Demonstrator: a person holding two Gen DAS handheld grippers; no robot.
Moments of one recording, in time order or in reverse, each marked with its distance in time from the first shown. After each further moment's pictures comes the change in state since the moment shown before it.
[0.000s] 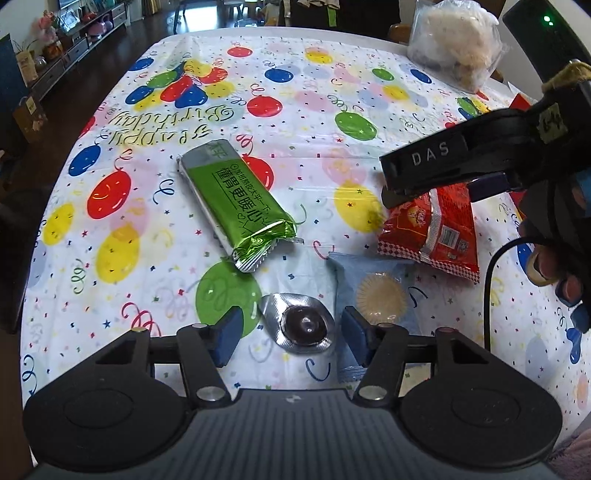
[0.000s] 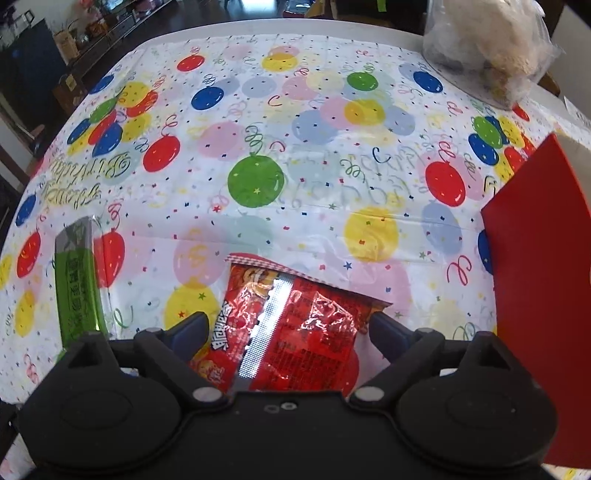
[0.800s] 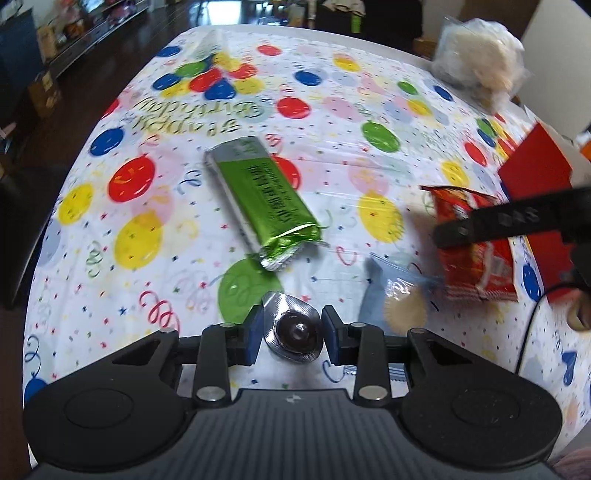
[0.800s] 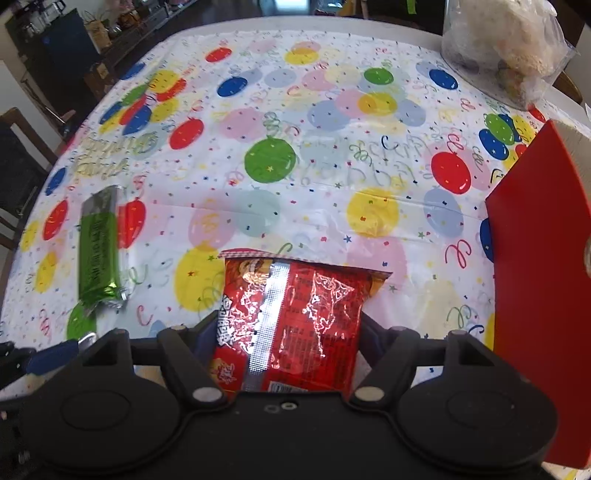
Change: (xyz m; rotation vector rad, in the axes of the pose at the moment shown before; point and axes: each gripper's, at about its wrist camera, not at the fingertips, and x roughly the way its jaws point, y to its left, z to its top) left arm -0.005 0.023 0.000 -0.115 -0.002 -0.003; right arm -0.023 -0.019 -0.019 -0.053 -0.003 0.122
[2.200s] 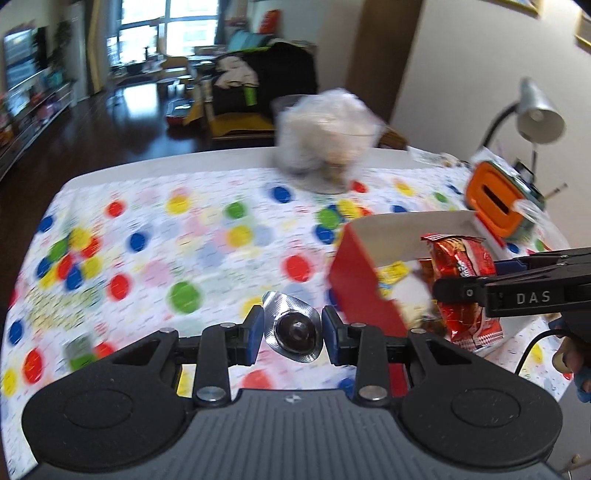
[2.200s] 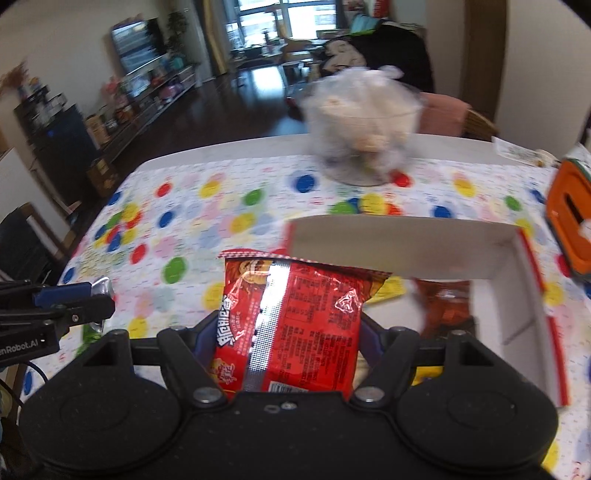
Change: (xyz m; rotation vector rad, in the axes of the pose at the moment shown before) left arm -0.077 -0.213 0.083 0.270 -0.214 -0.151; right arm -0.158 -0.189 -0.024 0.118 -0.286 -0.004
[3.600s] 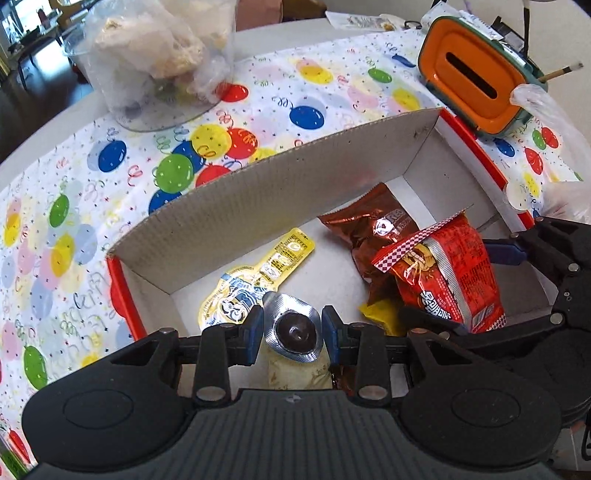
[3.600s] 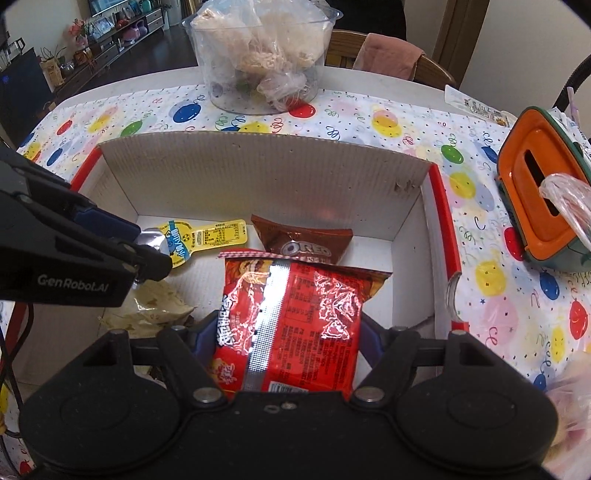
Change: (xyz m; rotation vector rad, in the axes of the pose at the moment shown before) left arm 0.194 -0.147 0.060 0.225 0.420 -0.068; right arm 0.073 -0.116 -0.011 -0.097 0.177 -0.134
